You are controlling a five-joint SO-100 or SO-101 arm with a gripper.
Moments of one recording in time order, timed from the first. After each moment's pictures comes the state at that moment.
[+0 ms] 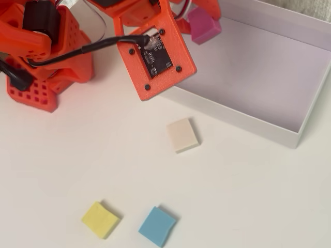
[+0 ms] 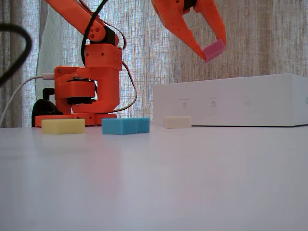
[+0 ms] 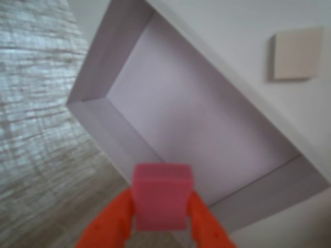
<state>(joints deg) -49.7 140.1 131.6 74.4 -12.8</state>
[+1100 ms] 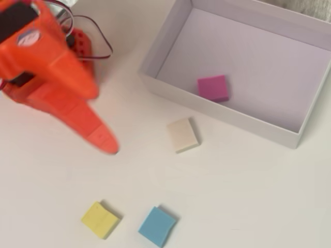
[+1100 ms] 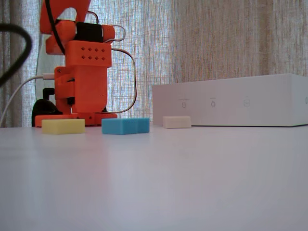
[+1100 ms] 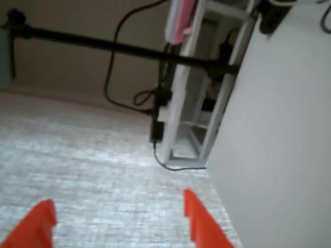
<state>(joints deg) 0.7 182.0 149.8 44.9 -11.8</state>
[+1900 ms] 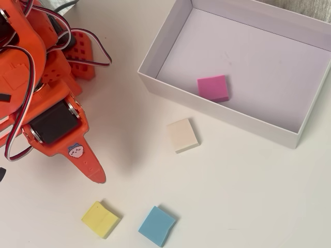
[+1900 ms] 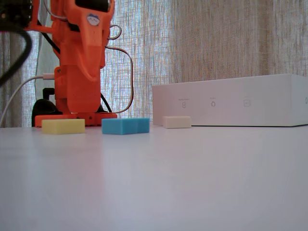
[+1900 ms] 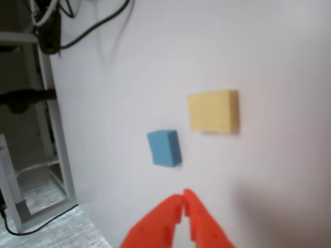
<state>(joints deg) 10.0 189.2 170.4 69.2 -8.3</state>
